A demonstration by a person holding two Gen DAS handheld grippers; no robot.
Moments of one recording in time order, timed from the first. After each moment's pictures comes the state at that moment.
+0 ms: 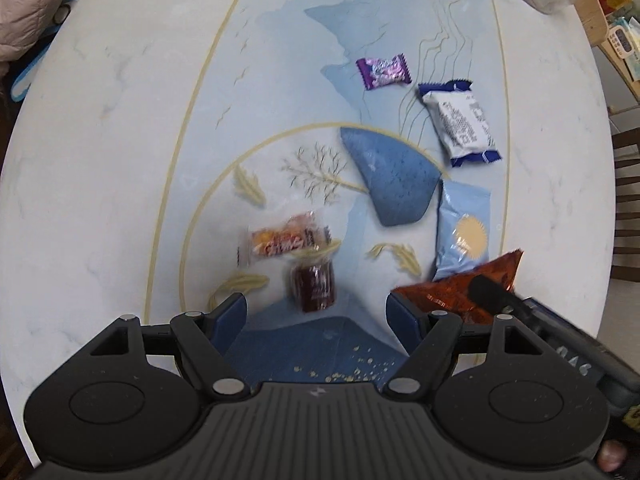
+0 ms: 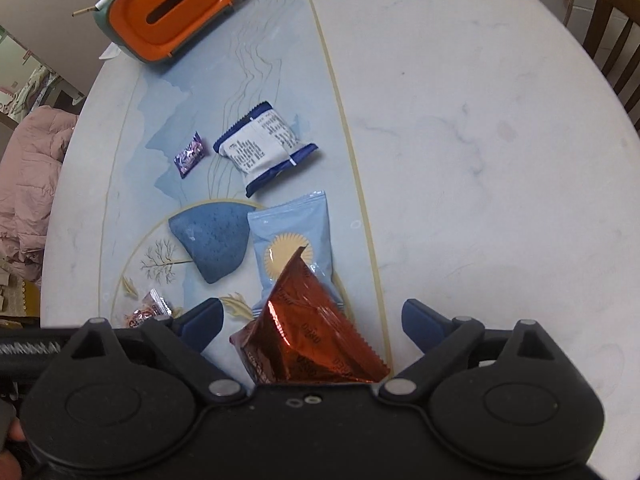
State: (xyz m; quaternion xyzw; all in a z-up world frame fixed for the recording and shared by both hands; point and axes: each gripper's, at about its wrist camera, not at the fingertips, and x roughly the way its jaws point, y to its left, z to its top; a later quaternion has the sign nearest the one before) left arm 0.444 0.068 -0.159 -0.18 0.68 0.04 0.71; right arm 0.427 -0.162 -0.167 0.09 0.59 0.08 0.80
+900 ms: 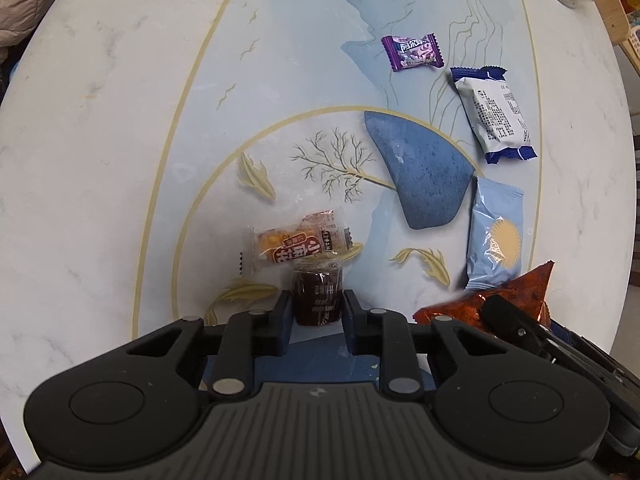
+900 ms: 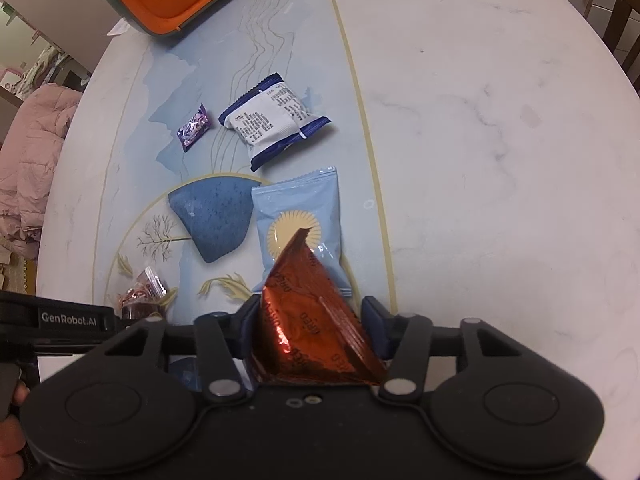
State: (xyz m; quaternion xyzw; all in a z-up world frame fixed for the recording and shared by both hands) left arm 0.445 0.070 -0.195 -0.18 0.69 0.05 0.70; right arm 0.426 -0.156 -0.182 0.08 0.60 0.10 0.79
